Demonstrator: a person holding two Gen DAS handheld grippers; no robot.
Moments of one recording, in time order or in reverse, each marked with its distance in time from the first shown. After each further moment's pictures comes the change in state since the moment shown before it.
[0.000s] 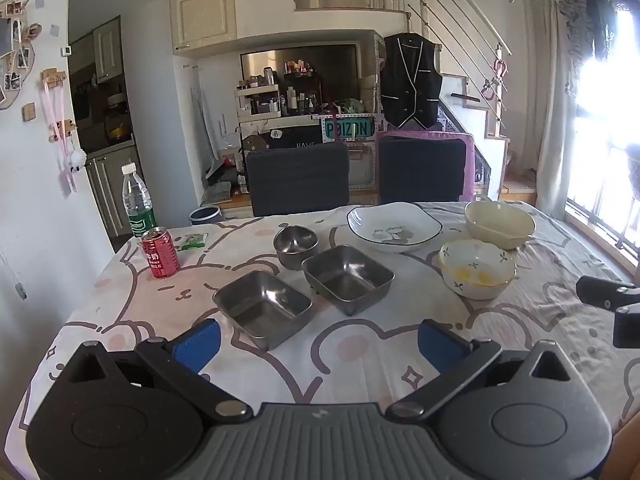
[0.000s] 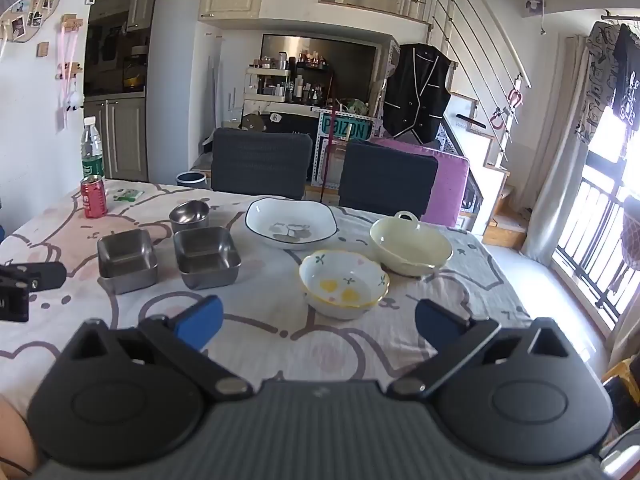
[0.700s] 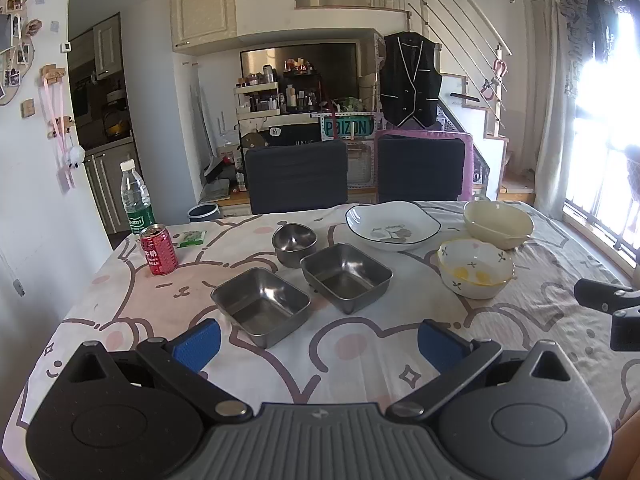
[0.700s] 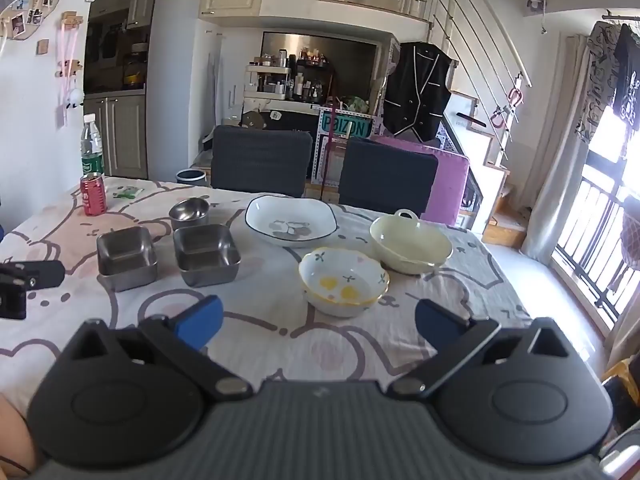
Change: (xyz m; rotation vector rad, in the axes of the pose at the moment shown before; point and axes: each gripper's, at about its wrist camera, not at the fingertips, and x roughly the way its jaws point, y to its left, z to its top) left arm 0.000 -0.011 -0.002 -0.006 0.006 -0.004; right arm 0.000 -0.001 -0.001 0.005 0.003 0.004
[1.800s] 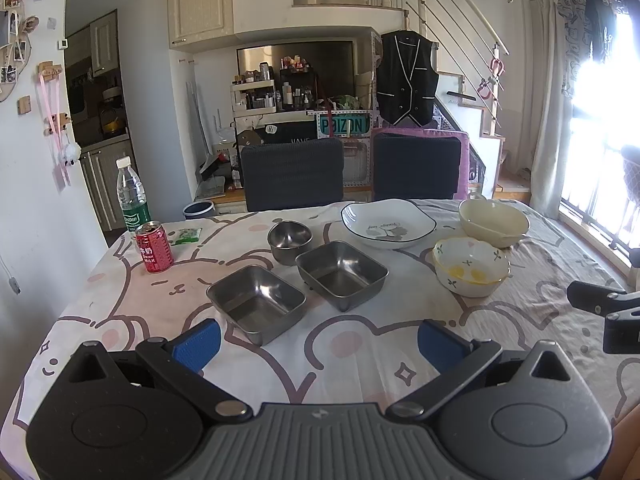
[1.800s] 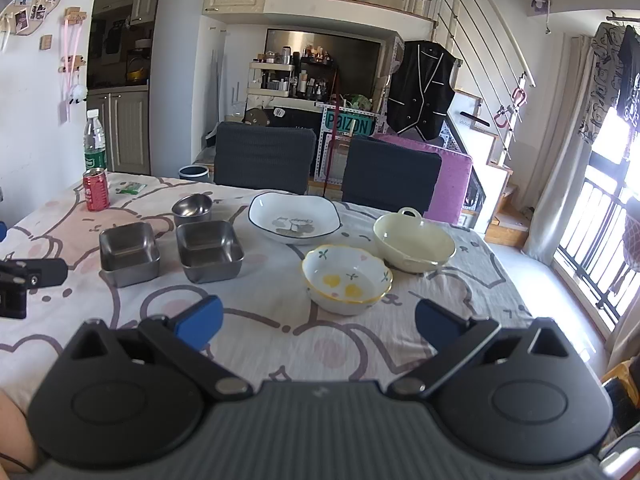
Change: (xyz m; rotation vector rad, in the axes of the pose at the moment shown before) left arm -0.001 0.004 -0.001 -0.006 0.008 -0.017; right arm 0.000 0.001 0.000 -0.011 0.006 0.002
